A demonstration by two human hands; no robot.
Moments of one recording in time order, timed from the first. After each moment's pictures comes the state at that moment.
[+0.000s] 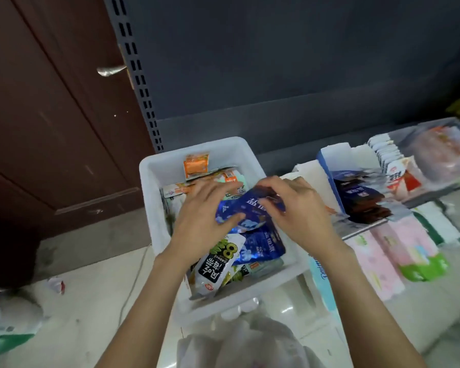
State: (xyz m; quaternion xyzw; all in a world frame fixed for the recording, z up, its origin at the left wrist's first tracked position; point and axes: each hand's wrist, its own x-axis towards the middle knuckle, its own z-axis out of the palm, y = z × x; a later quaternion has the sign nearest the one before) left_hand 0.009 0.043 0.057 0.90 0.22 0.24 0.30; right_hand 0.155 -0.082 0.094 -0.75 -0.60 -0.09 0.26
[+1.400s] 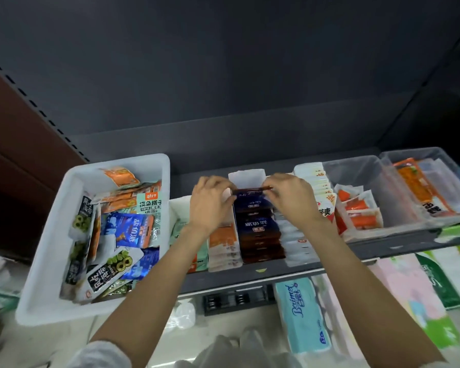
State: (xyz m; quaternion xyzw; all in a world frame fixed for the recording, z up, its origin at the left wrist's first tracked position) left_hand 0.291 -0.050 0.019 0.89 0.39 0.23 0.11; right_hand 0.463 -0.151 0.048 -0.75 -0.63 0.01 0.20
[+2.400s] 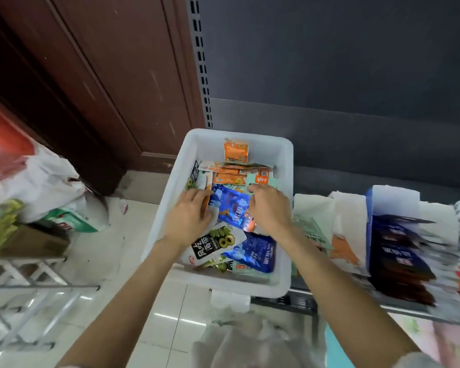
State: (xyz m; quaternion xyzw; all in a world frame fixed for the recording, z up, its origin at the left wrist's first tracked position) left_hand 0.001 0.016 -0.019 0.80 0.55 0.17 0.16; right_hand 0.197 -0.006 0.007 -0.72 -0.68 0.12 0.09
